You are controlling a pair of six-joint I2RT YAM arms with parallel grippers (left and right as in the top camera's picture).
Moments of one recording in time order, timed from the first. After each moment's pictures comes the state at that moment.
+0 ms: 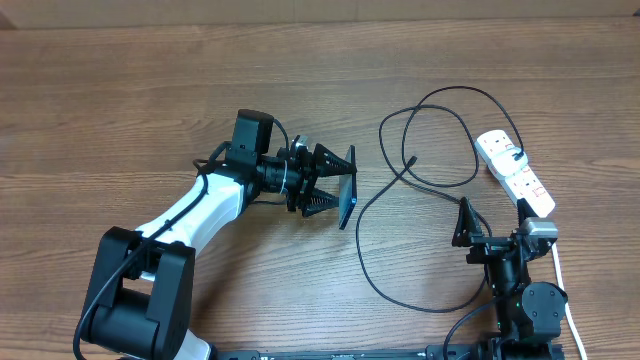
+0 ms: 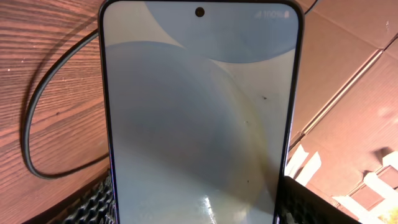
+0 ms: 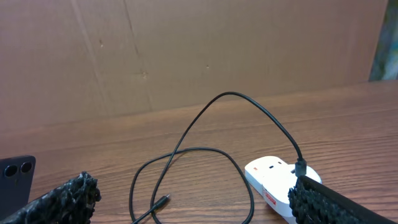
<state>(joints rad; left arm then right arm) -0.31 1.73 0.95 -0.13 1.13 -1.22 -0.02 0.01 0.02 -0.03 -0.05 0.15</state>
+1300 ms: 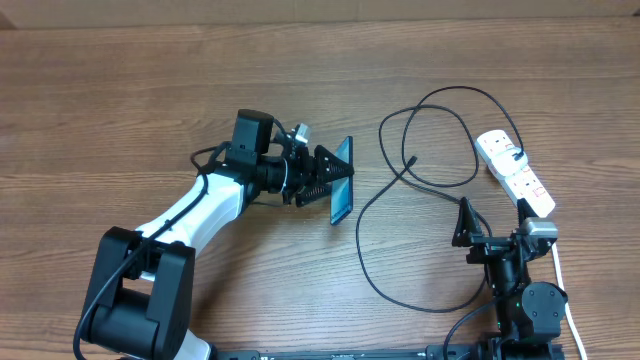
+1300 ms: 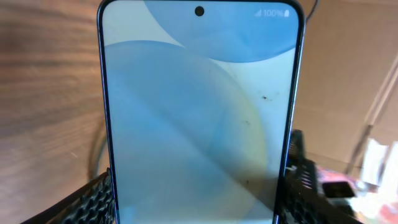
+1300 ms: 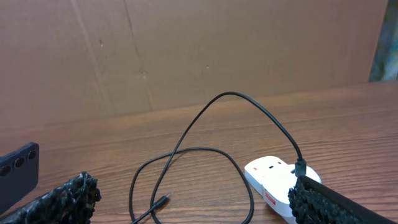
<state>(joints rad) -0.31 1.73 0.95 -0.13 0.97 -0.84 -0.02 0.01 0.02 -0.03 -0.05 0.15</state>
